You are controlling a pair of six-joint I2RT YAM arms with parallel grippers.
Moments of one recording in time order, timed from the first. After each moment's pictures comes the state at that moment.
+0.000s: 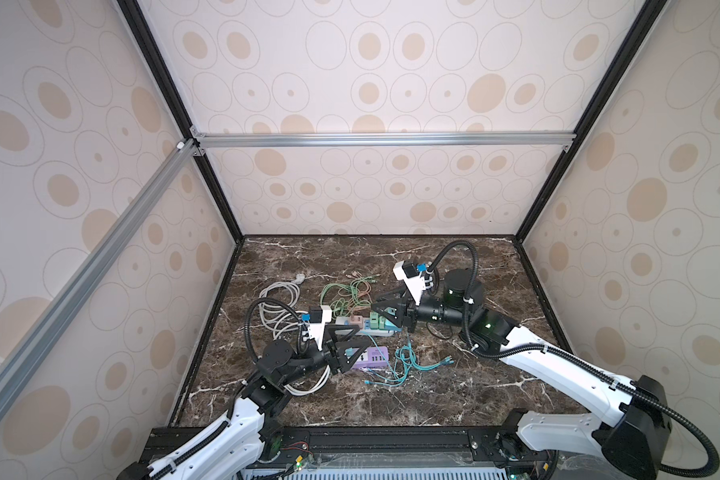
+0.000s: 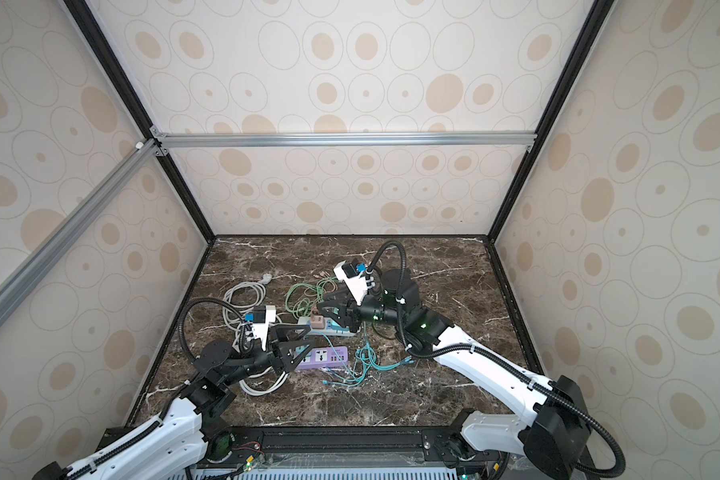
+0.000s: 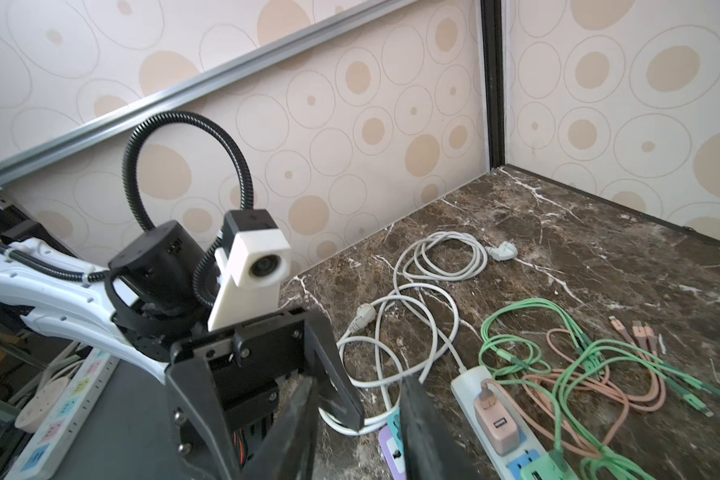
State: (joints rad) left arm -0.60 0.74 0.23 0.60 0.56 -0.61; right arm 0.76 1.22 0.98 0.08 -0.53 0.24
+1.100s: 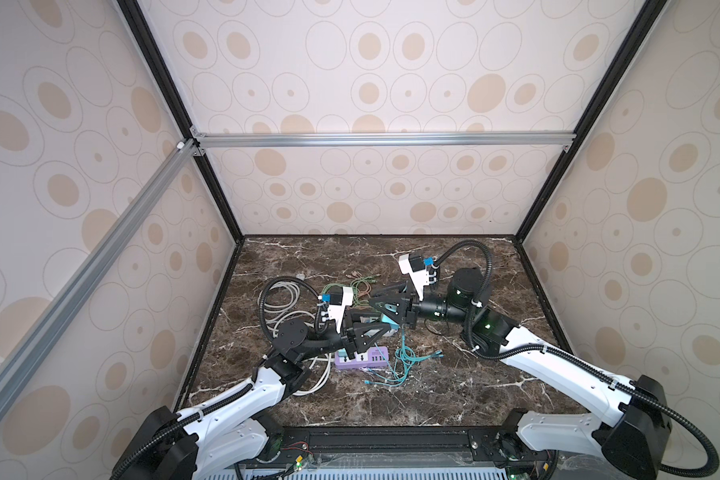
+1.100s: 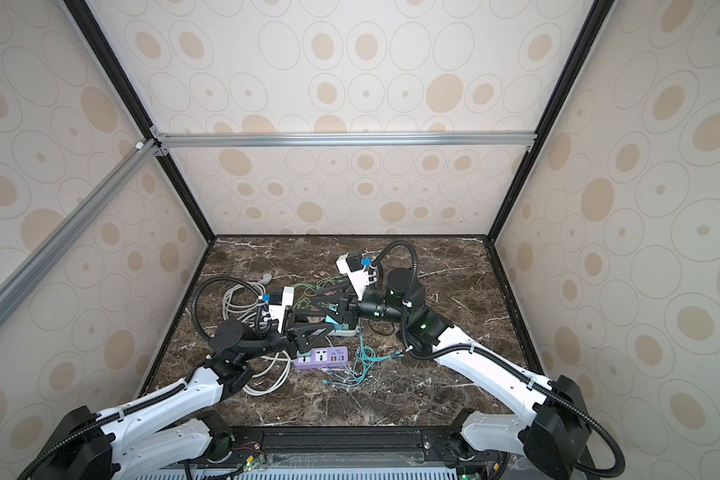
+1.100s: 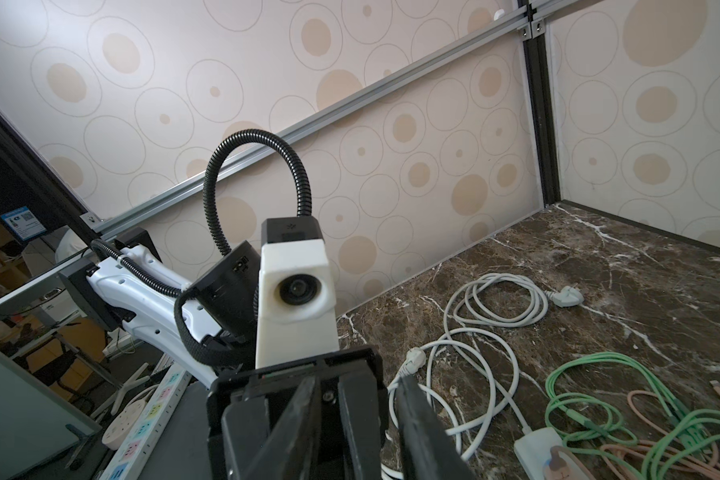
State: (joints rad) left arm -0.68 1.03 0.44 0.86 0.65 -0.63; right arm 0.76 1.22 0.97 0.25 -0.64 0.39
